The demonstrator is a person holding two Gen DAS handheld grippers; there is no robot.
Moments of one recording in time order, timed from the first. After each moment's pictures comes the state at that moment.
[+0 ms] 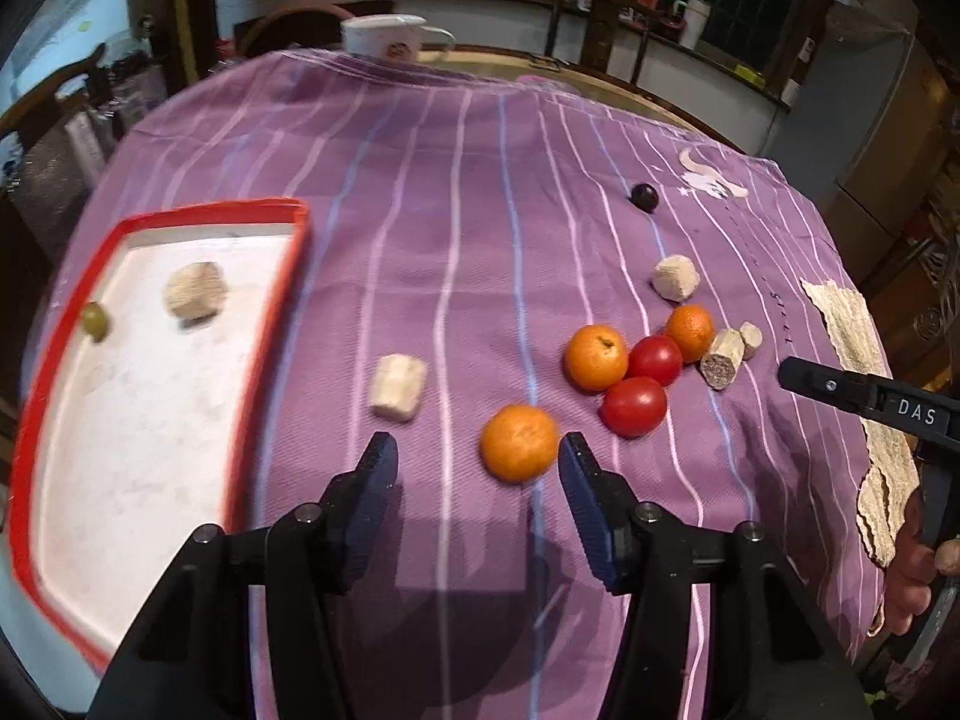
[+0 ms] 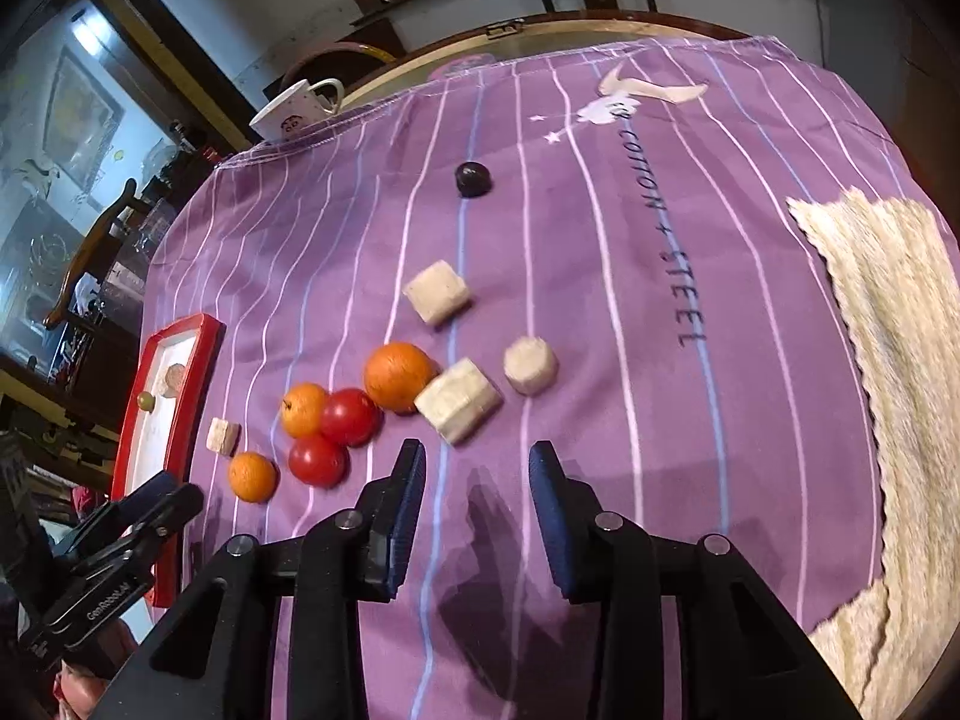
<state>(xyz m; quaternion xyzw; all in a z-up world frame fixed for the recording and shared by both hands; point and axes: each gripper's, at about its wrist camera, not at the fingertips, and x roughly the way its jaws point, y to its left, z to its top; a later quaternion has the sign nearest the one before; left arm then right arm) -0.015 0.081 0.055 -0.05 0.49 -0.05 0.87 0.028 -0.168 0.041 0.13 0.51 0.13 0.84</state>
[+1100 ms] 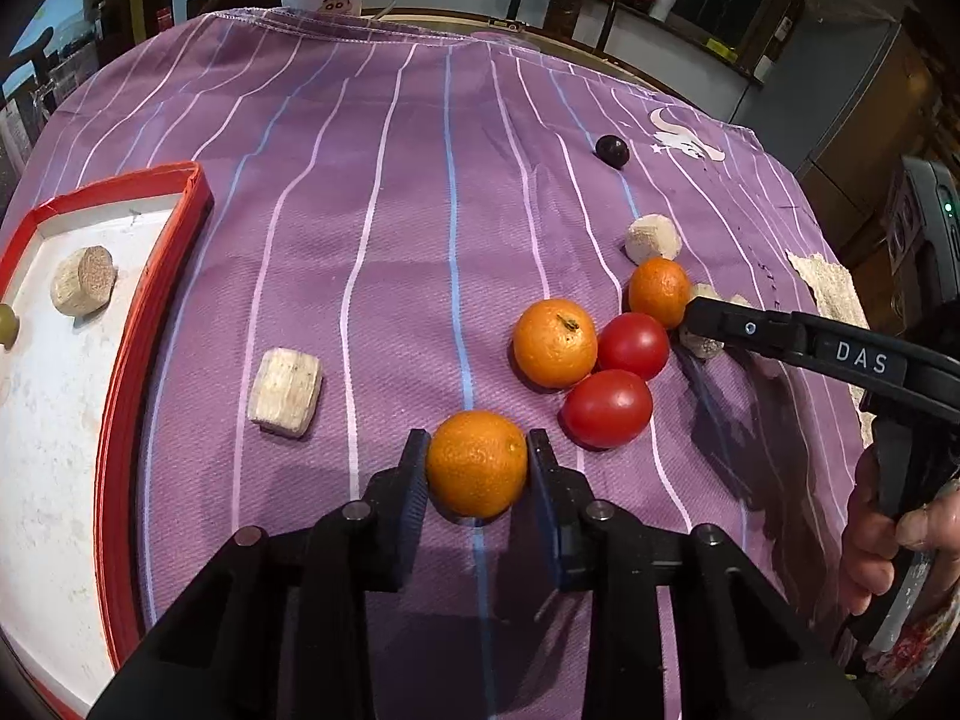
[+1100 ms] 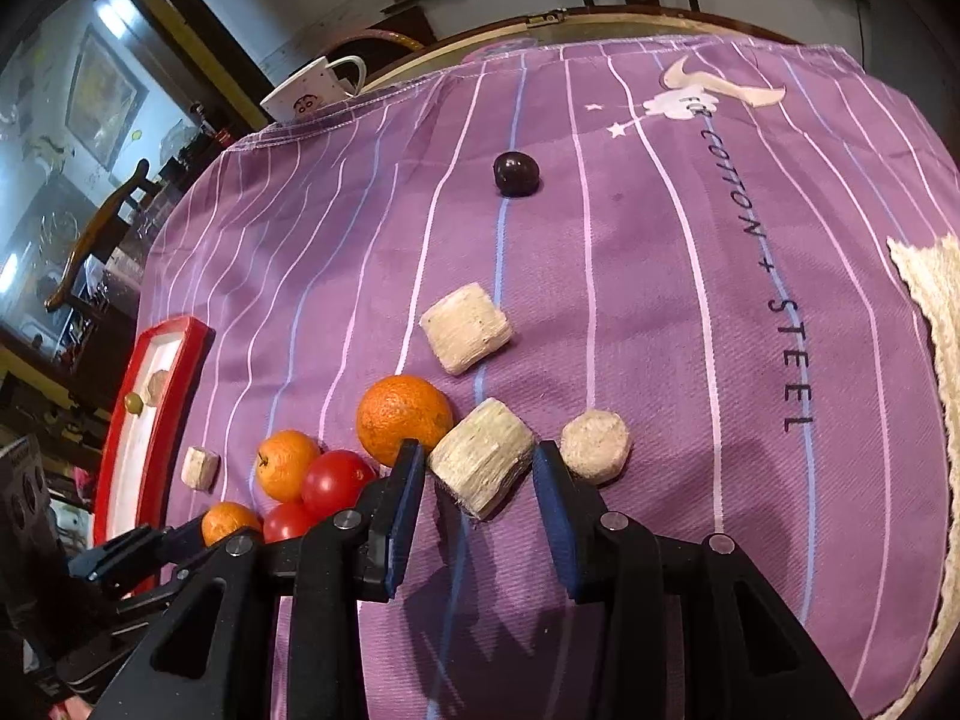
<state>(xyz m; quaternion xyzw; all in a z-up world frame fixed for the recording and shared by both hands) 0.011 0.060 0.020 -0.06 0.51 -0.09 0.85 0.070 -0.149 0.012 0.13 0.51 0.16 0.83</state>
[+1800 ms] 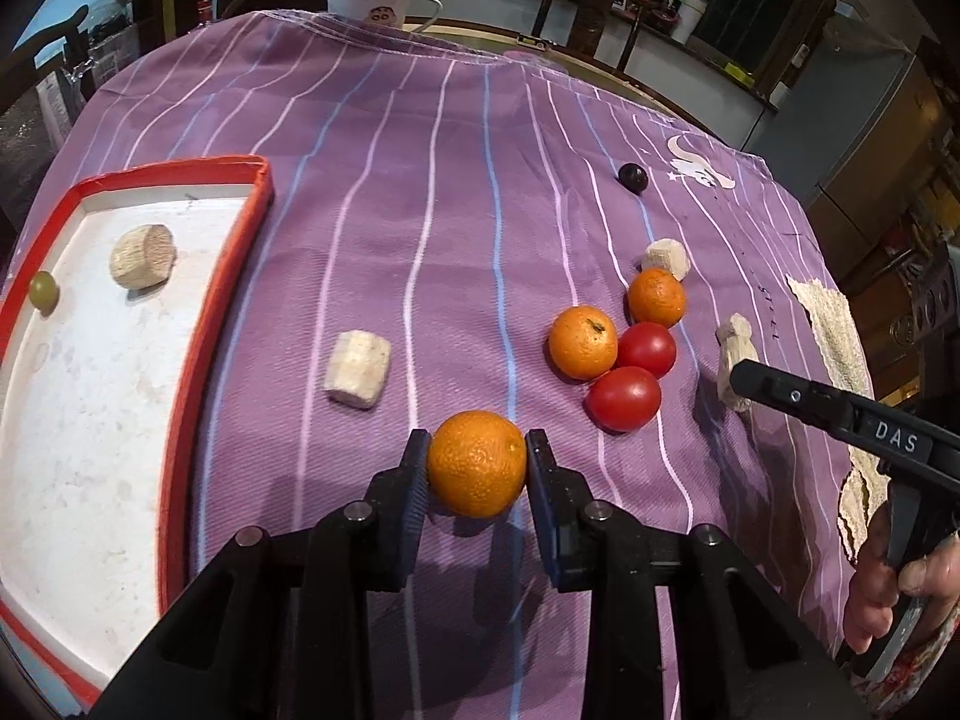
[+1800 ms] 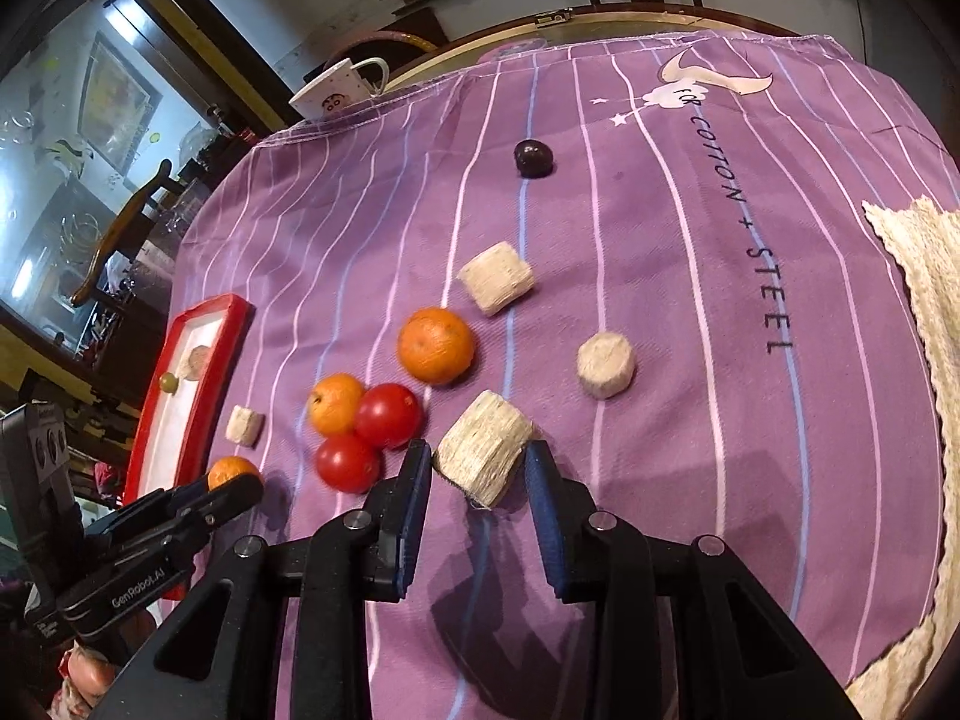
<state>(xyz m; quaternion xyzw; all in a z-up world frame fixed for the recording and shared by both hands) -0.009 0.085 0.037 -0.08 0.50 -0.07 0.86 0.028 -0.149 0.029 0.14 0.51 0.18 0.83</state>
